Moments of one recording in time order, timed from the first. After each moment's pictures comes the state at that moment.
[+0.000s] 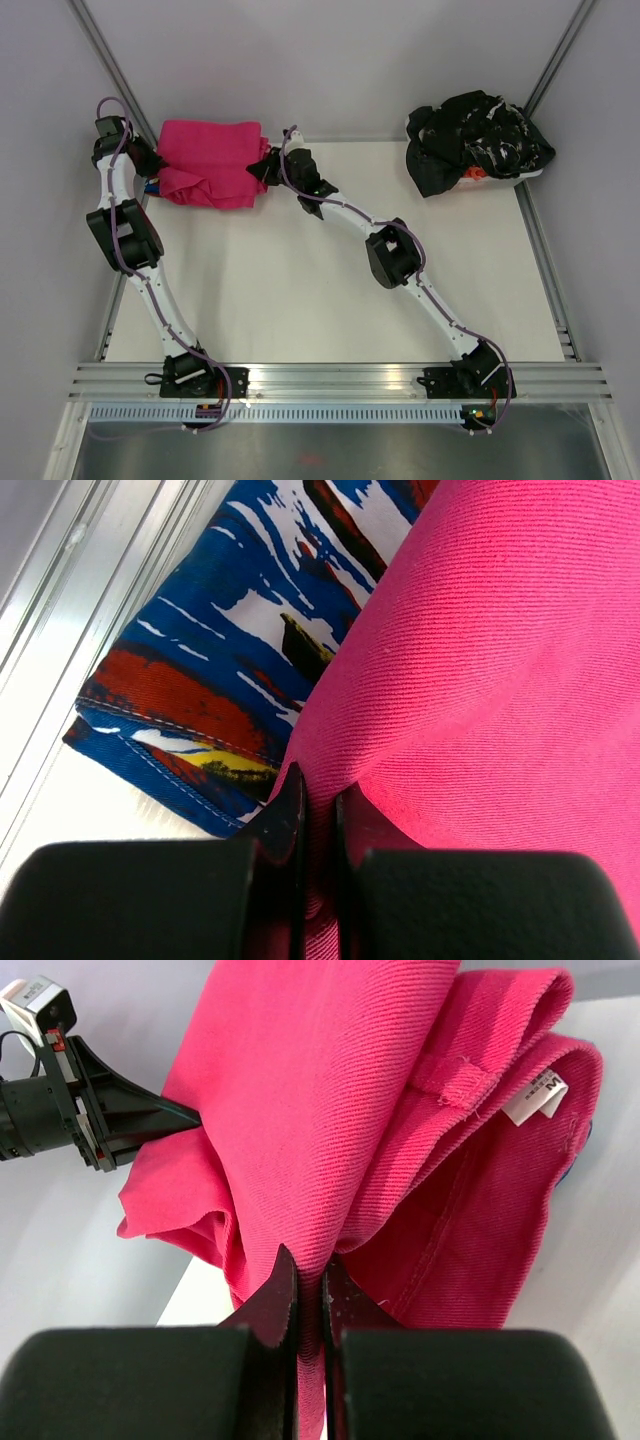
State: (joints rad) left arm 0.41 2.38 2.20 -0.61 0.26 -0.37; right arm 0.68 2.85 2.54 0.24 -0.15 0.74
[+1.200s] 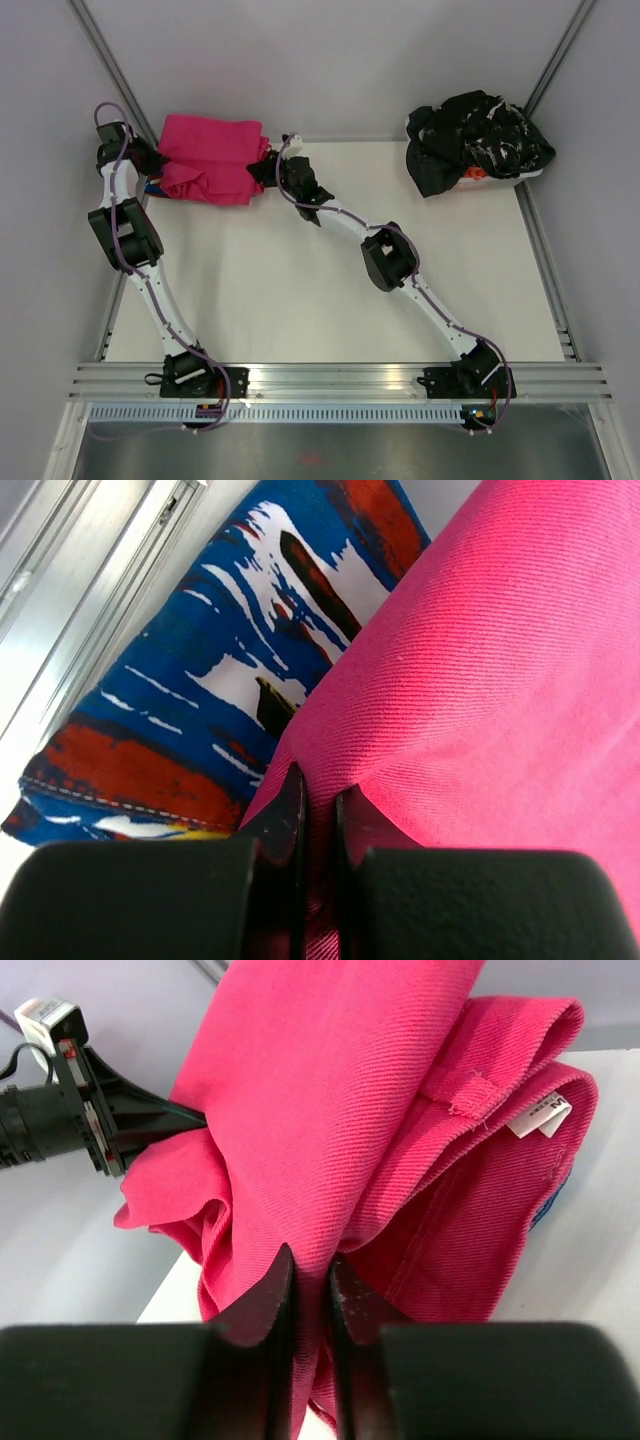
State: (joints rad) left arm 0.42 2.43 2.17 -0.43 0.33 -0.49; right arm 0.70 2.91 2.56 0.37 -0.07 0.66
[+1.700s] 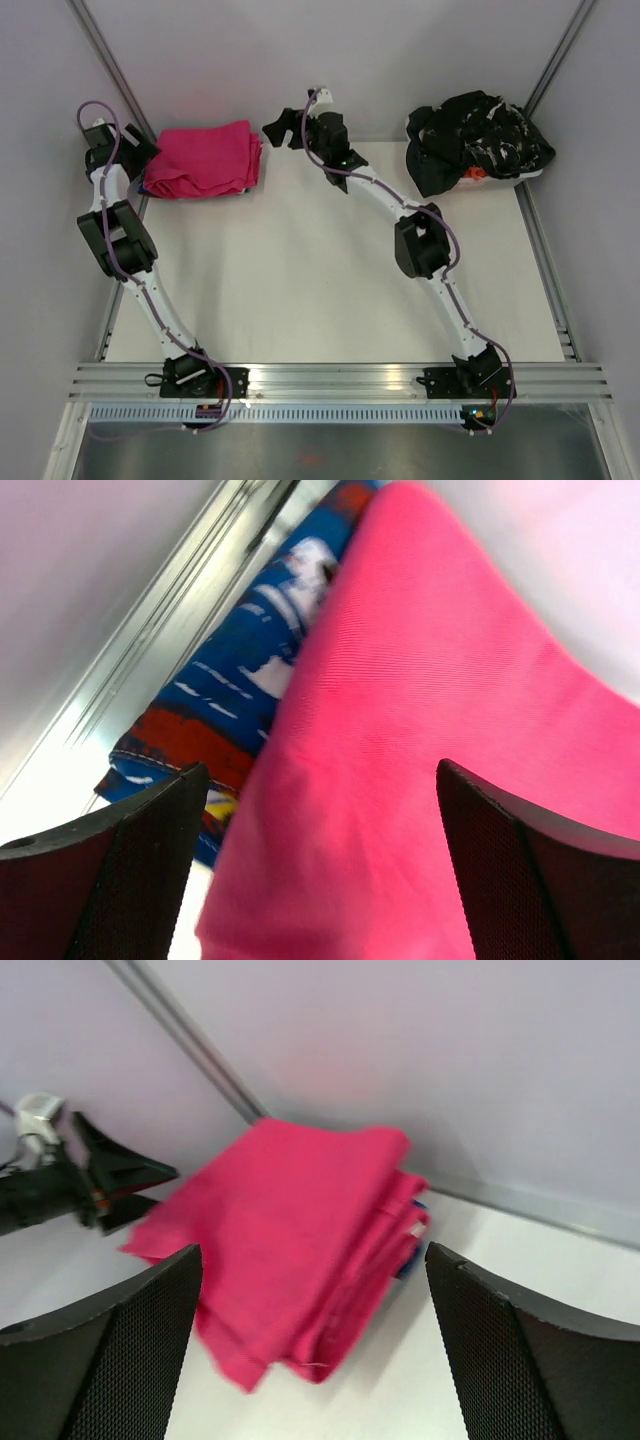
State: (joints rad) left arm 0.46 2.33 2.01 -0.28 0.23 -0.44; right arm 0.58 2.62 2.39 0.24 -0.10 0.50
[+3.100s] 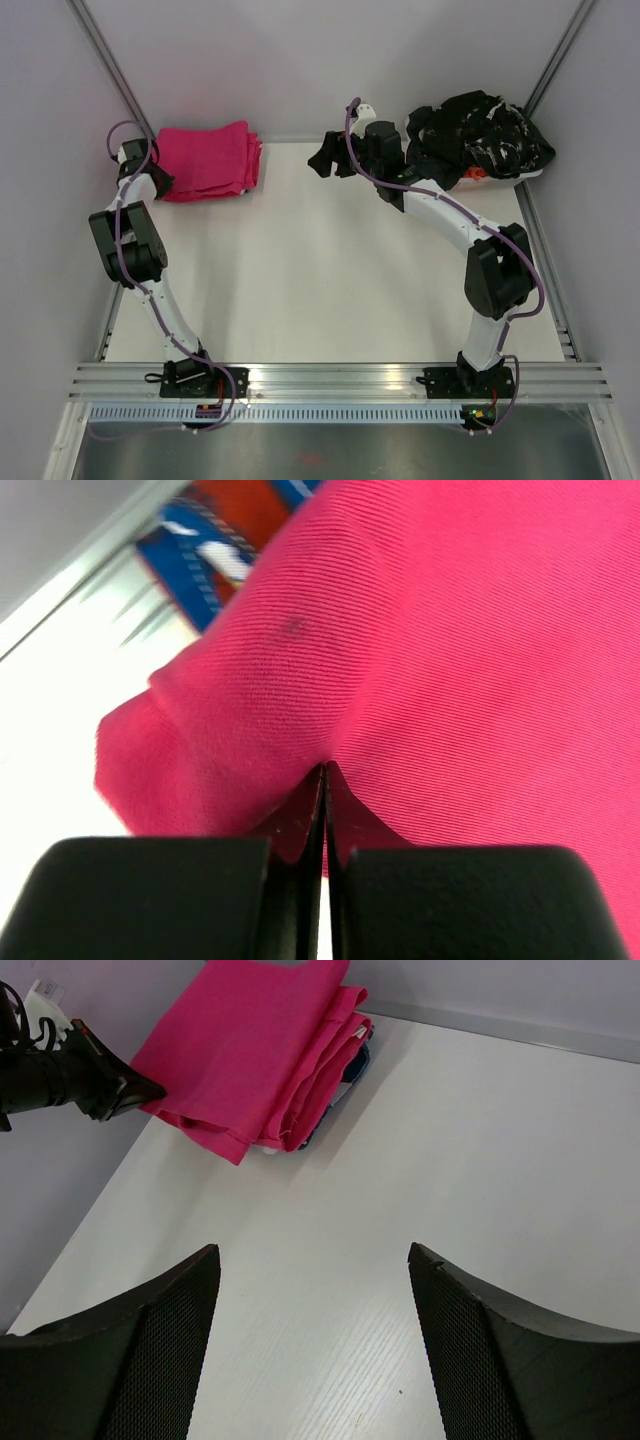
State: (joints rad) left arm 0.32 2.13 1.64 -0.29 -0.11 -0.55; right arm 0.51 1.85 1.55 0.04 -0.22 0.38
